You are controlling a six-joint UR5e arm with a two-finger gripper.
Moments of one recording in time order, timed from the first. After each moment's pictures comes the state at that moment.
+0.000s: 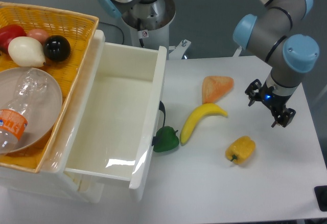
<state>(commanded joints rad) 2.84 -2.05 -1.48 -1.17 1.52 1.68</state>
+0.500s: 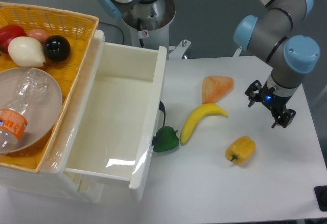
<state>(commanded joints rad) 2.85 -2.08 -1.48 -1.16 1.42 1.60</state>
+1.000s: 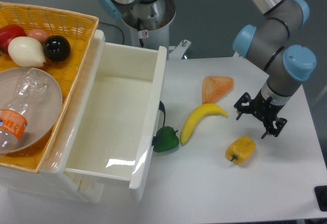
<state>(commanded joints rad) 2.84 -2.13 -1.53 -1.10 1.32 1.47</state>
